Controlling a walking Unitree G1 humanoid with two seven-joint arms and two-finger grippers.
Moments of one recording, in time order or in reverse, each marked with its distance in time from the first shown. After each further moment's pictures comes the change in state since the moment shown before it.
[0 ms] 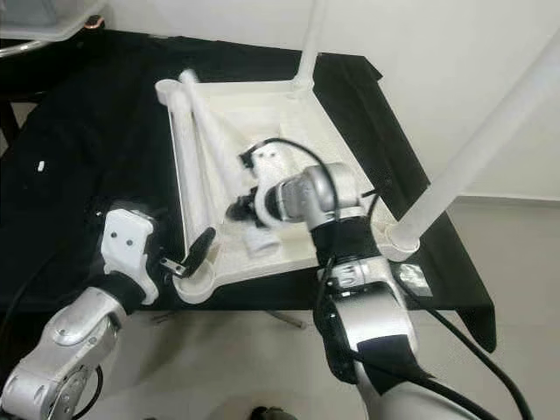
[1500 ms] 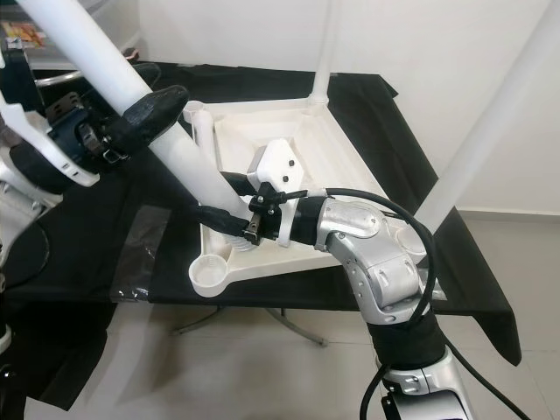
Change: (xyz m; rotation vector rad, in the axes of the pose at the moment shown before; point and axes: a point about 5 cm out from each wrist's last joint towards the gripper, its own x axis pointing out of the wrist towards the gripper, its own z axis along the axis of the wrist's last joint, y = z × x) left arm 0.034 0.045 0.139 -0.214 -0.403 -0.539; right arm -0.070 0.052 -0.034 -0.729 -0.575 0.744
